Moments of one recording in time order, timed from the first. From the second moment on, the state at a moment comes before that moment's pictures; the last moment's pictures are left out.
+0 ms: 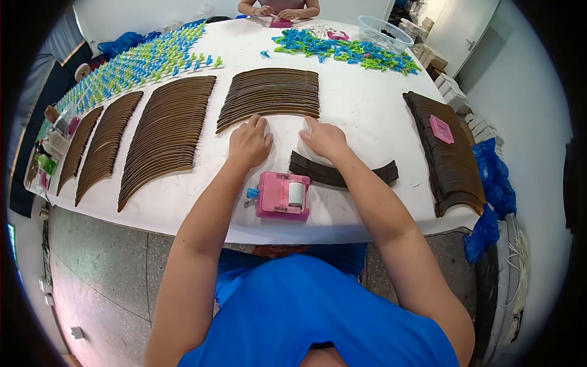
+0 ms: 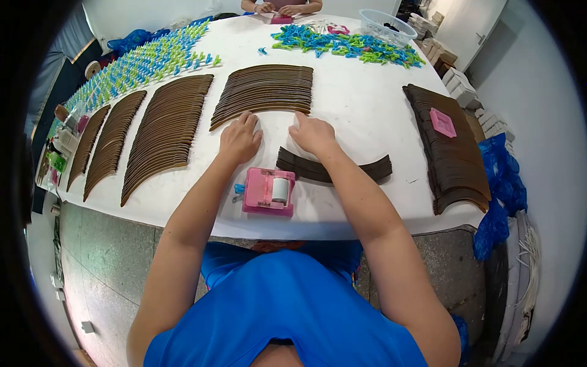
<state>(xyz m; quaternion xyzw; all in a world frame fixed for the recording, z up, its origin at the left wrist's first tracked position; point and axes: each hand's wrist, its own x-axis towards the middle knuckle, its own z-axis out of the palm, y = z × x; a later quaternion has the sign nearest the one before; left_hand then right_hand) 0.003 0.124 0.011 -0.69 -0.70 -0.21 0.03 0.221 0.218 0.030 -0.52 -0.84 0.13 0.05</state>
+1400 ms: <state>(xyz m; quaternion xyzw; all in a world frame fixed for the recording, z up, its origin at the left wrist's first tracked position) -0.013 0.091 0.005 -0.58 -0.78 -0.24 0.08 0.220 0.220 0.029 -0.51 -0.85 0.11 0.03</state>
